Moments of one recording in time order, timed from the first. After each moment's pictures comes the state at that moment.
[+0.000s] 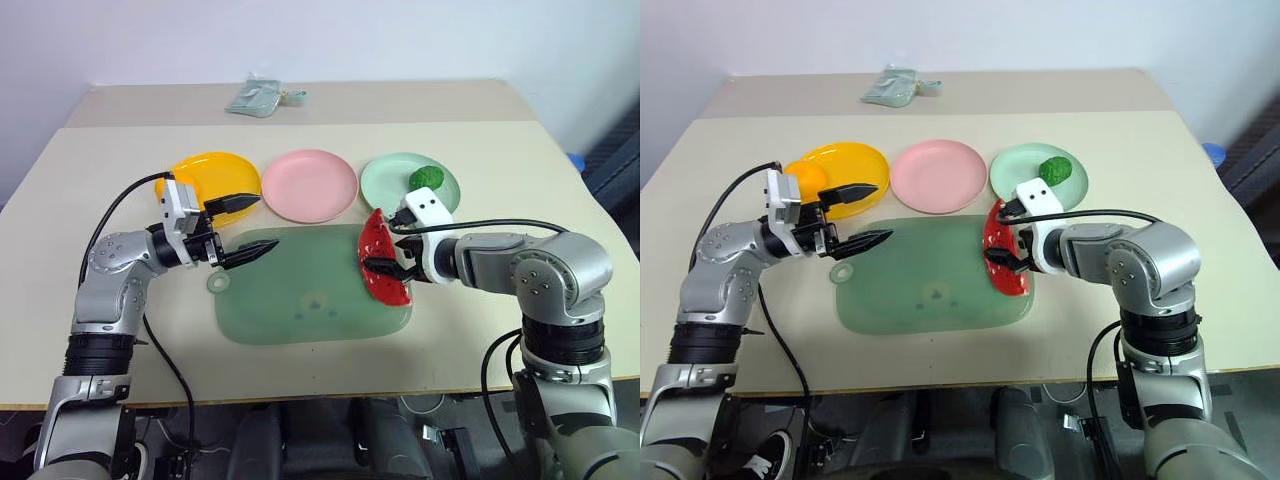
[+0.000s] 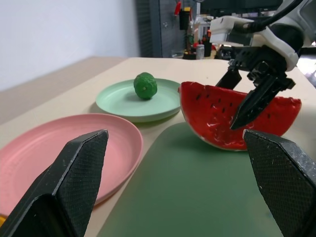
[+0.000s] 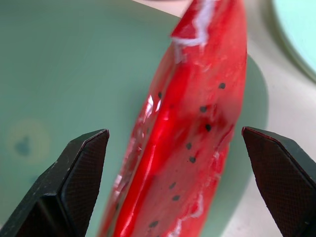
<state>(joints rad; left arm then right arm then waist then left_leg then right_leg) -0.46 0.58 0.10 0.13 -0.50 0.10 -1.19 -0.67 -0.49 -0.03 -0.39 0.67 1.61 0.21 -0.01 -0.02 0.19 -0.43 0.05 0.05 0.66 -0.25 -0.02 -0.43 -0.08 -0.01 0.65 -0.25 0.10</state>
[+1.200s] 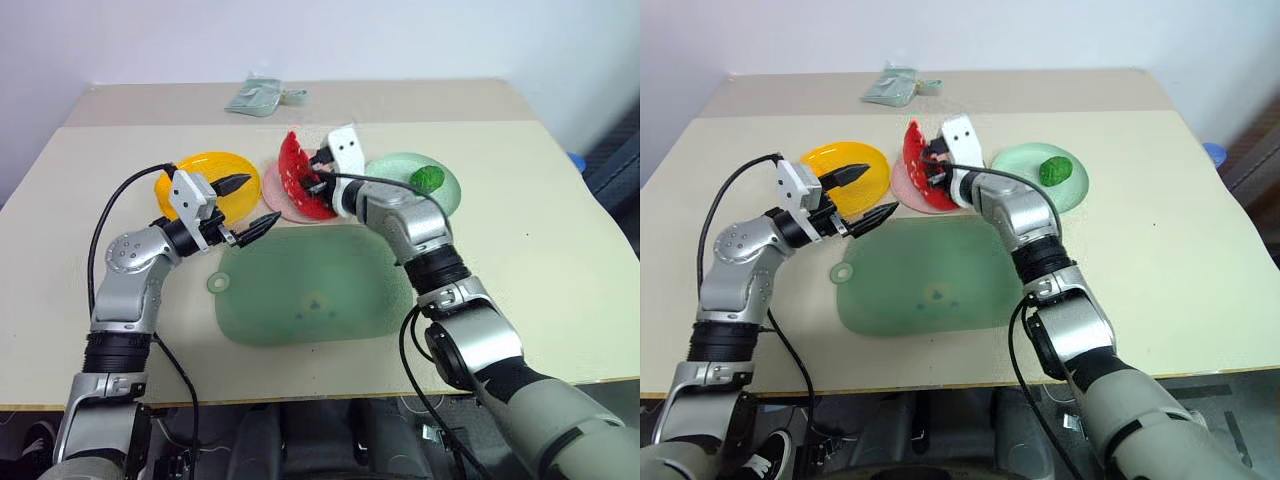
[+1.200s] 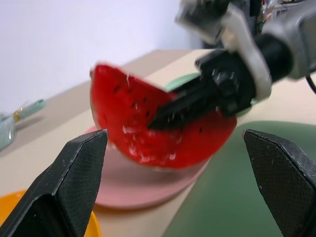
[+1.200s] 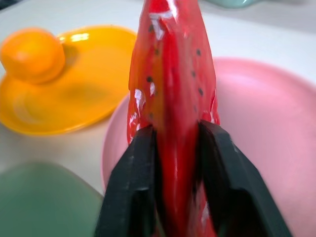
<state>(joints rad) -0.46 0.51 0.09 0.12 -0.35 0.04 -0.89 -1.04 -0.08 0.12 0.65 0.25 0.51 0.37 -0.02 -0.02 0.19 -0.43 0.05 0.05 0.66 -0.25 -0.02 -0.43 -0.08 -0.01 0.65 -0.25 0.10</state>
